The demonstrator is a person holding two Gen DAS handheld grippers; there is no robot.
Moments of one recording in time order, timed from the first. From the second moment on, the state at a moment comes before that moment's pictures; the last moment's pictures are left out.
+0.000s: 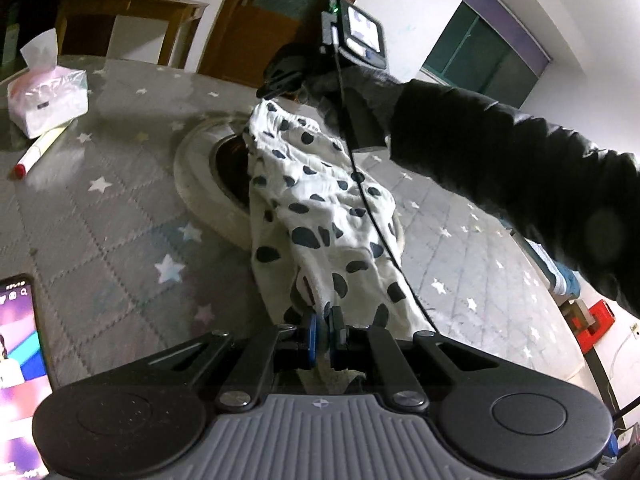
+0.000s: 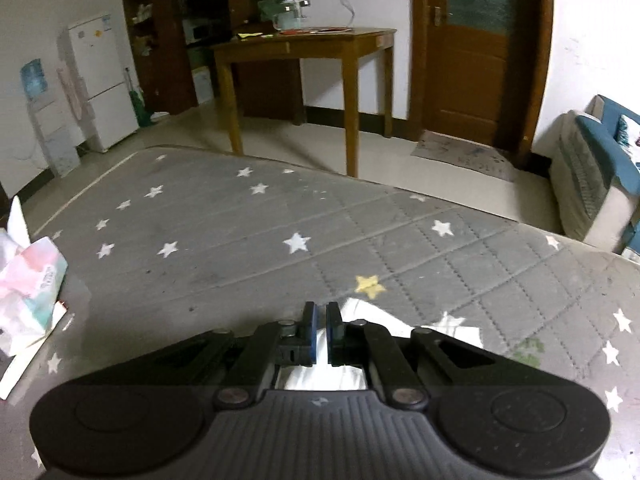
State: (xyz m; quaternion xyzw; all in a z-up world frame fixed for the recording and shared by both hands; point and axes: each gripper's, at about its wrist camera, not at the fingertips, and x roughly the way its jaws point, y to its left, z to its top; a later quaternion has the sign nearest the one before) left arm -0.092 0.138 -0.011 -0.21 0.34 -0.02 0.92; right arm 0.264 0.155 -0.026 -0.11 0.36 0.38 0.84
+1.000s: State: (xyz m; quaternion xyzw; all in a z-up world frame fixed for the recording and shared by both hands) left arm -0.098 0.130 -0.003 -0.18 0.35 0.00 0.92; right arm 0.217 0.139 -0.049 -0.12 0.41 0.44 0.79
